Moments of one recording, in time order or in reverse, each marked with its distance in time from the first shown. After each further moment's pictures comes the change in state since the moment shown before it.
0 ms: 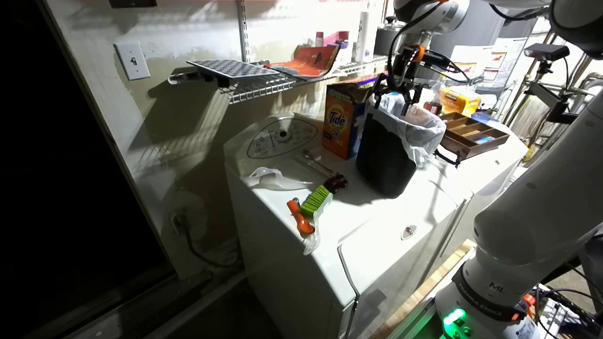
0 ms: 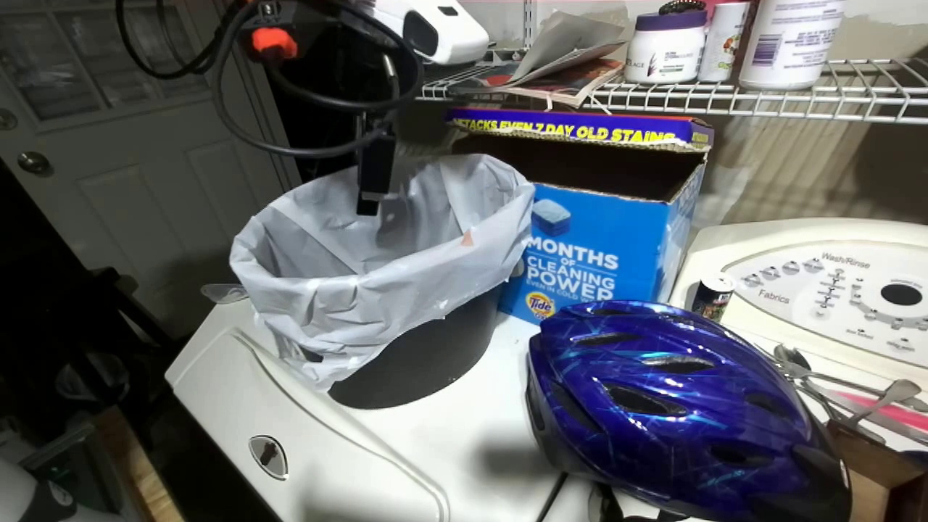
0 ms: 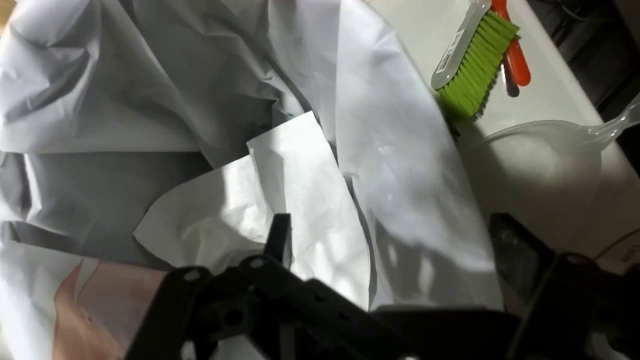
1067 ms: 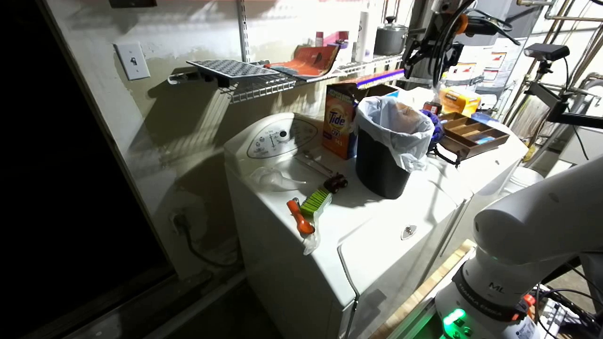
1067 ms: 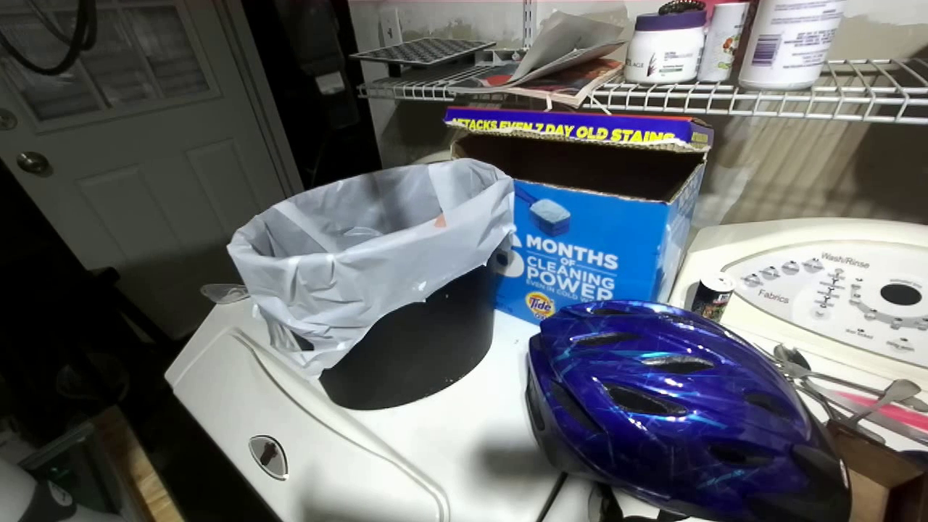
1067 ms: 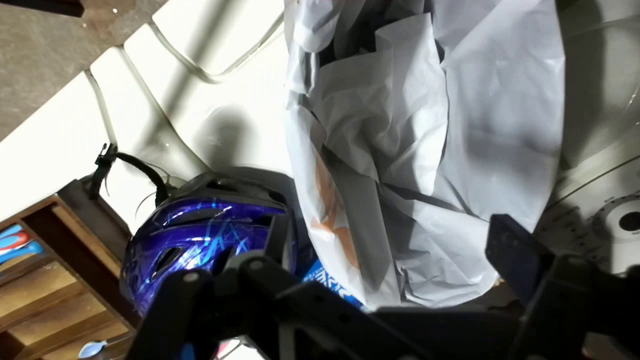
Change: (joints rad) arm -0.016 -0.359 0.039 -0.137 -0.310 0.191 0.052
